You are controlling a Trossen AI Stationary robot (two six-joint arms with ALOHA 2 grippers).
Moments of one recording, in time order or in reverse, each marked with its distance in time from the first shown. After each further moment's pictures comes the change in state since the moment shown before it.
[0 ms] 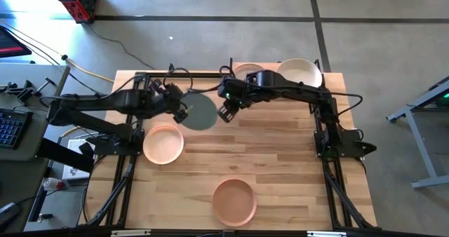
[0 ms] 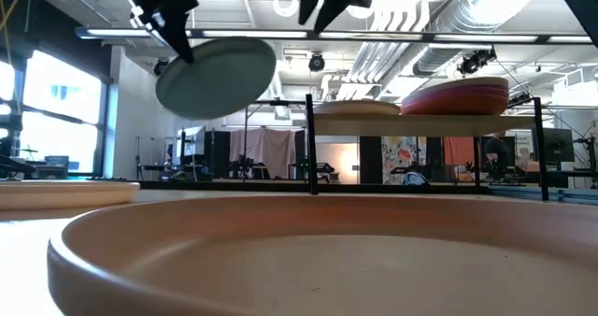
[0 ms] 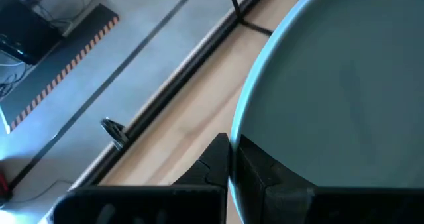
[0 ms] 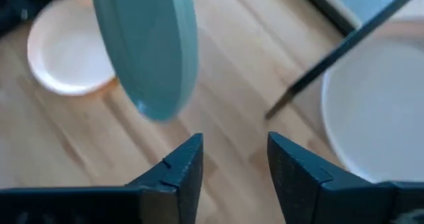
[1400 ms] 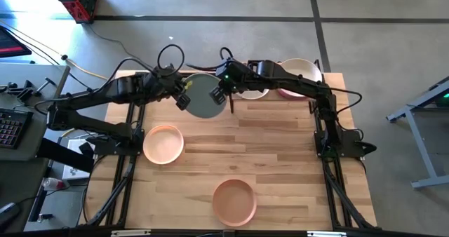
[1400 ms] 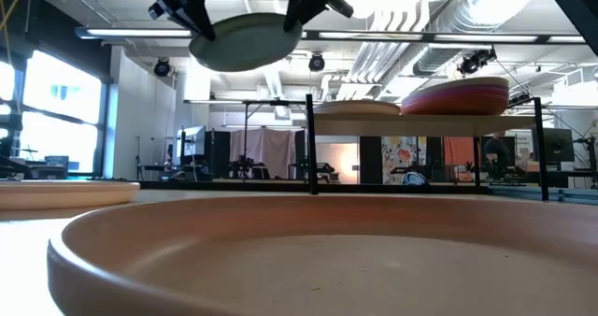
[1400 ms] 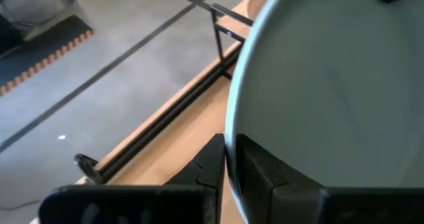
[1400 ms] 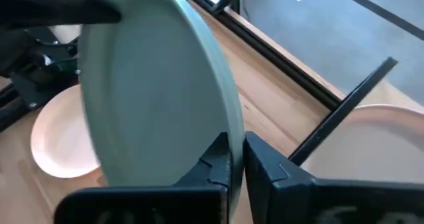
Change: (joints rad) left arm 0.177 0.001 0.125 0.124 0.194 0.091; right arm -0.087 0.007 0.000 0.244 0.051 -0.077
